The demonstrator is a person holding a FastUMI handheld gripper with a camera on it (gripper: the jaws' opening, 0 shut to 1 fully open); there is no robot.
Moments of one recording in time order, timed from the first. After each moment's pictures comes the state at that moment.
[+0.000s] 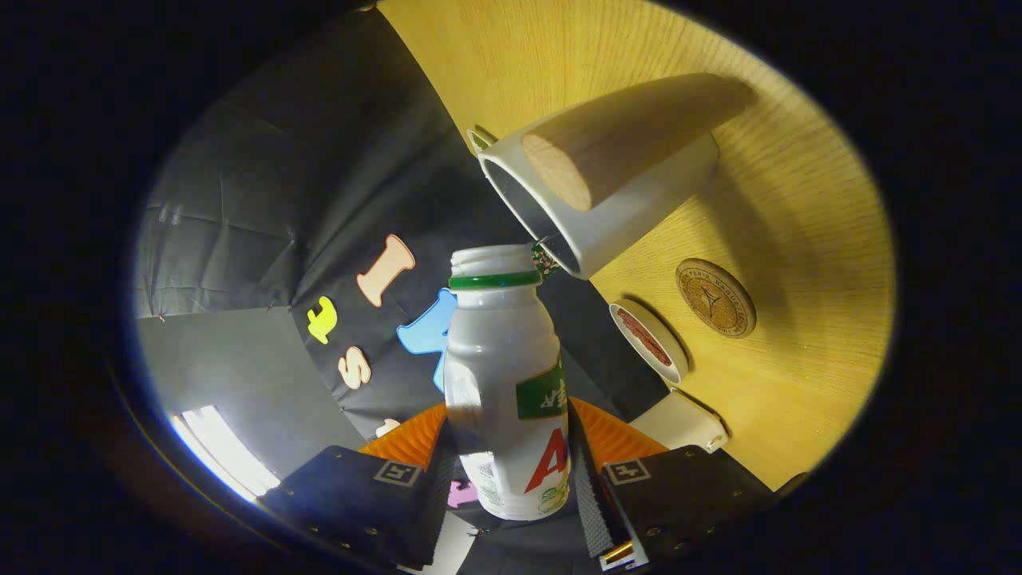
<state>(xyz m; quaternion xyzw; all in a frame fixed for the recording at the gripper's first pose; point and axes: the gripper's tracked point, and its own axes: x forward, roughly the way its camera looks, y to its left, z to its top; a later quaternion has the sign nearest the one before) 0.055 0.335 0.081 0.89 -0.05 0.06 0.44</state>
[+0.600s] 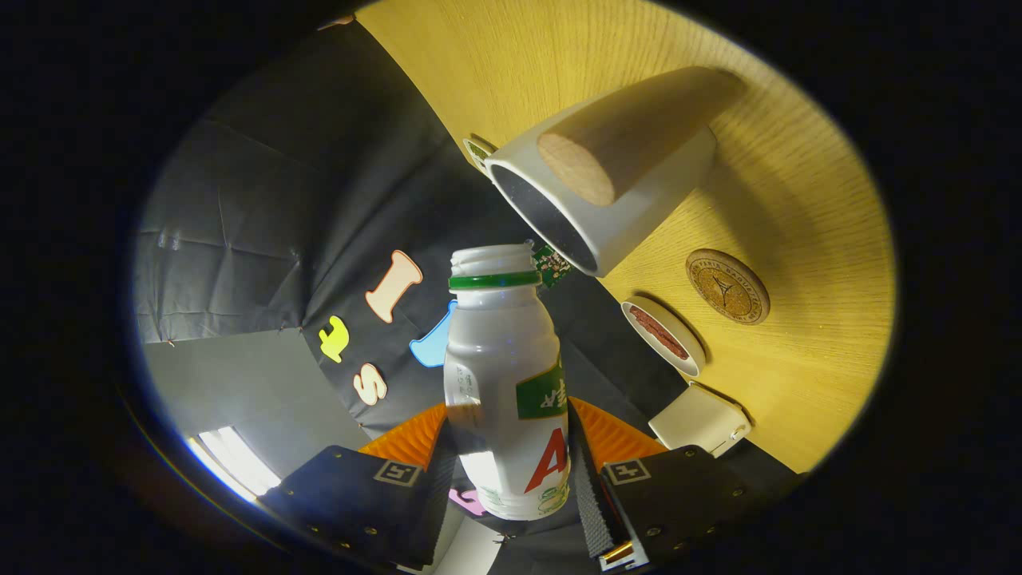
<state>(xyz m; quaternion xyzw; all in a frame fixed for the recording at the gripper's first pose) 0.056 0.320 0.095 0.91 -0.07 0.05 0.40</state>
